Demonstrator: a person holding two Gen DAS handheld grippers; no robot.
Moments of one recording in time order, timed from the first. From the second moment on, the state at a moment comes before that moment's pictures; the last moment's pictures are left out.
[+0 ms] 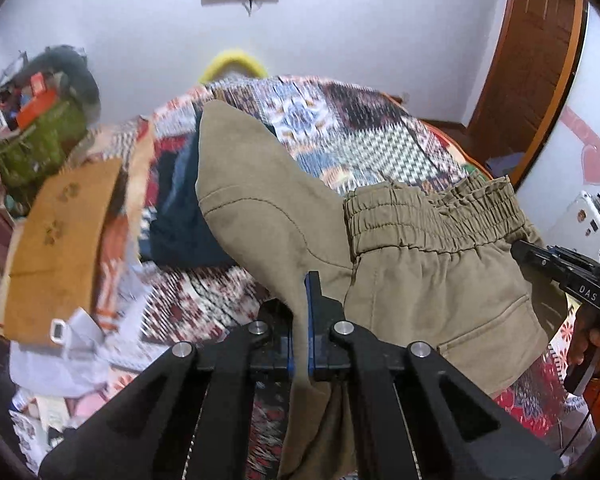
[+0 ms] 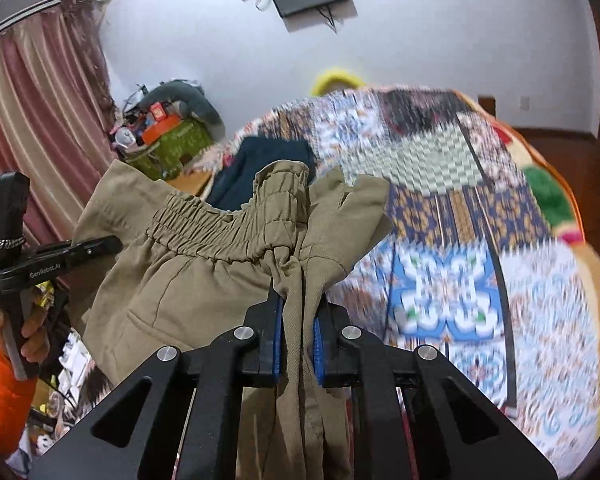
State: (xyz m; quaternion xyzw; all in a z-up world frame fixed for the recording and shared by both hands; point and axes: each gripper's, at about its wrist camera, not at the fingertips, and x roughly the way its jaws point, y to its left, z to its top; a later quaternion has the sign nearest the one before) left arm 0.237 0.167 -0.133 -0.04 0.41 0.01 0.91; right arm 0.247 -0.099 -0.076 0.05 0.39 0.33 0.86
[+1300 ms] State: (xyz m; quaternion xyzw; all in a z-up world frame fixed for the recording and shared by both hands) left arm 0.439 0.352 -0.272 -0.07 0.47 0.17 0.87; right arm 0.437 0.110 -0.172 -0.06 0.42 0.34 0.84
